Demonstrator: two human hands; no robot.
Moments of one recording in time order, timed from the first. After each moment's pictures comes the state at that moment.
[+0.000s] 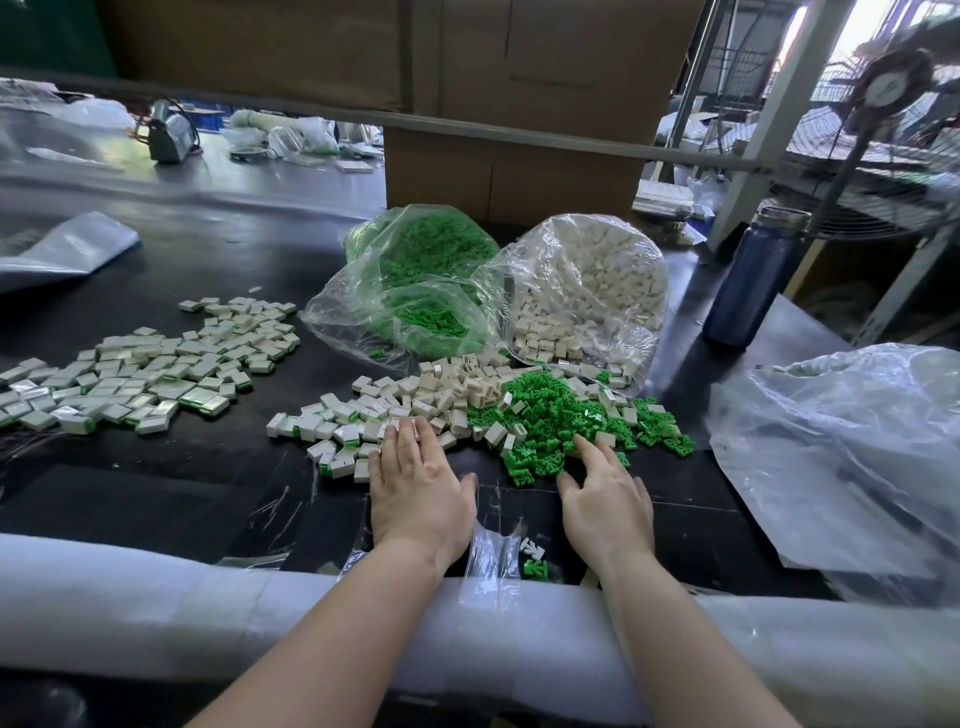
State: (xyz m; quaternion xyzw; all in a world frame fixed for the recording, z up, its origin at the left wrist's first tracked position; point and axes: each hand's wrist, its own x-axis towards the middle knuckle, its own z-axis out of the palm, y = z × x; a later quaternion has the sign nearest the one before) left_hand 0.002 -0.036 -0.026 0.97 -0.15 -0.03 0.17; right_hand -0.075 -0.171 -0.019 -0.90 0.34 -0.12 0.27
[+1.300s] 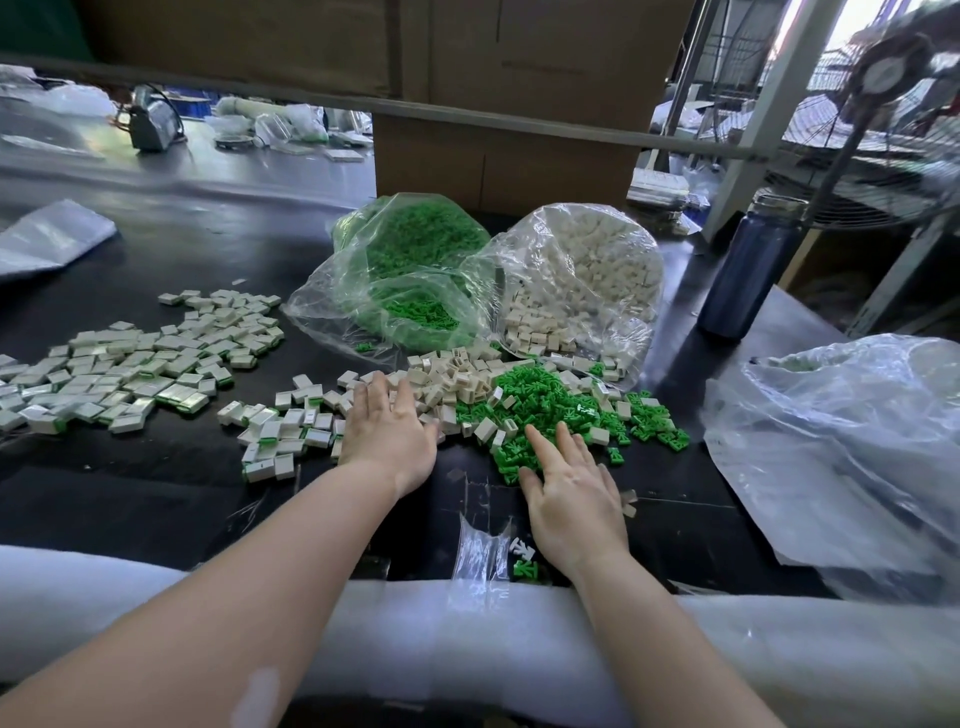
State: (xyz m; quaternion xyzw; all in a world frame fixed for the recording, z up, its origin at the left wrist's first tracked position) left_hand 0.058 -0.034 -0.006 0.97 -0.18 -0.06 0.16; right_hand -0.067 -0.163 -0.026 -0.94 0.25 -0.07 0.22
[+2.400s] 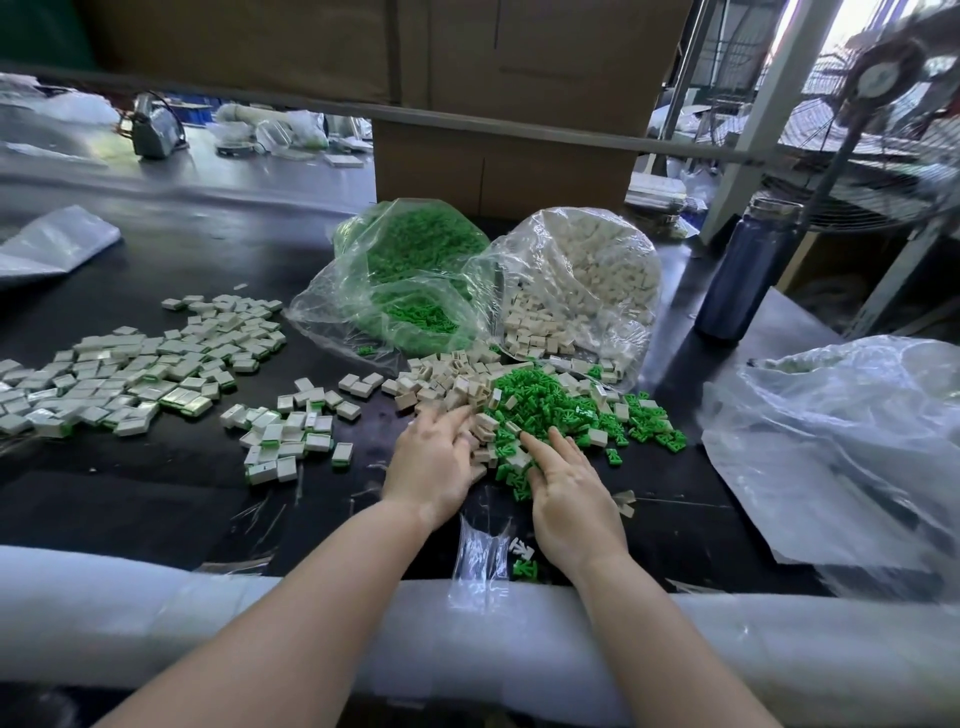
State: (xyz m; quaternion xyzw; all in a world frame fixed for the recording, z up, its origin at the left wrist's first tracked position) left_hand 0.020 -0.050 -0.010 0.87 -0.22 -0.06 0.43; right_hand -0.069 -0.162 -0.024 -0.93 0.22 -0.11 0.27
